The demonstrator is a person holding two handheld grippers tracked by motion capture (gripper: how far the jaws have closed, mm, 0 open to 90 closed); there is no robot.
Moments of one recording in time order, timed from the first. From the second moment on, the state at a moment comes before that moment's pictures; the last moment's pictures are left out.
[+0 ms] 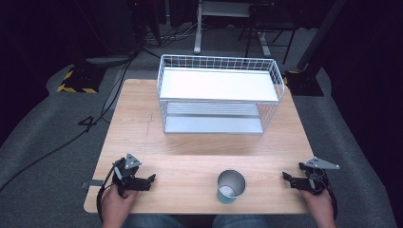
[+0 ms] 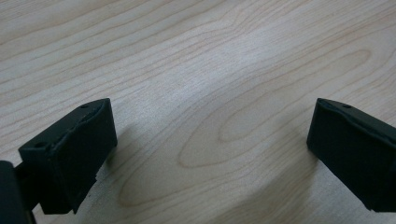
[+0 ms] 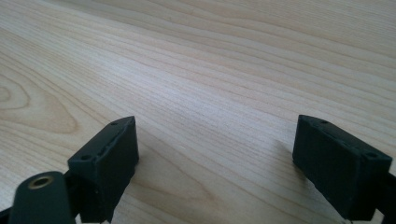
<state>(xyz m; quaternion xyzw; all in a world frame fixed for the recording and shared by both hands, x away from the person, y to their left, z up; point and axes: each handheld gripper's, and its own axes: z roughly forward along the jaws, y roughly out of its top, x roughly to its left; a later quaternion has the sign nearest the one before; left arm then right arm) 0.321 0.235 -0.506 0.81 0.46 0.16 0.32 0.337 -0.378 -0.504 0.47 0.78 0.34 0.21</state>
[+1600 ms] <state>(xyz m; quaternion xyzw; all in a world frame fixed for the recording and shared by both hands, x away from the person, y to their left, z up) 0.321 0.235 -0.506 0.81 0.46 0.16 0.32 0.279 -0.266 -0.460 0.33 0.82 0.44 0.14</state>
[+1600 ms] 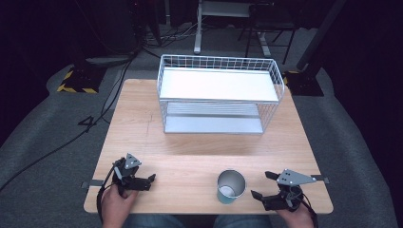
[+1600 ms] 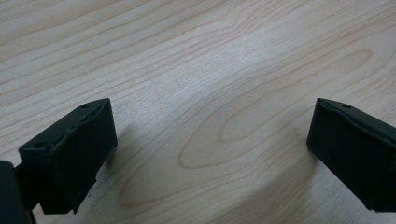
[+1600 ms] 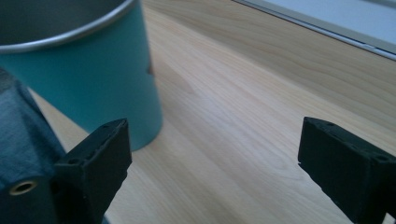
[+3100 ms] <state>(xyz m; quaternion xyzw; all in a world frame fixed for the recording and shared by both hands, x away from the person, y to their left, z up) 0.321 0.235 -0.506 0.81 0.46 0.16 0.32 0.266 -0.180 -0.487 0.33 0.82 0.46 0.12</state>
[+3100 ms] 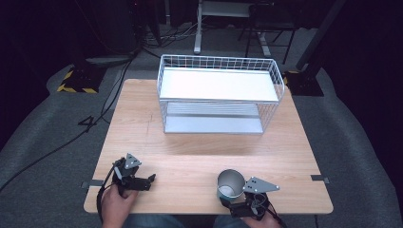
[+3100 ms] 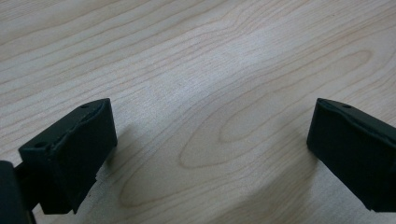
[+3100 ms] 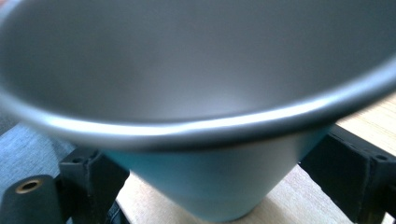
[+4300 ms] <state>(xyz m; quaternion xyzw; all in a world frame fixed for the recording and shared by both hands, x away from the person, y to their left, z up) 0.321 0.235 -0.506 0.81 0.46 0.16 0.32 0.258 -0.177 -0.504 0.32 0.82 0.46 0.15</state>
